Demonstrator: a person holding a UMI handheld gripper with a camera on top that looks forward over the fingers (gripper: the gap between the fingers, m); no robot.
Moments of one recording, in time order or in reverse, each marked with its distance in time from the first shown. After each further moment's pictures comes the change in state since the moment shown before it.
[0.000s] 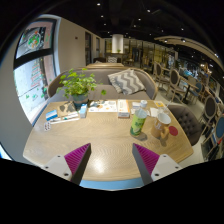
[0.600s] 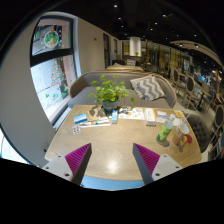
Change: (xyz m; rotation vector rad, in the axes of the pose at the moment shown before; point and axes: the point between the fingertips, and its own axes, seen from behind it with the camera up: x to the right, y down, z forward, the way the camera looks) arm -0.144 -0.041 -0.064 0.014 -0.168 -0.065
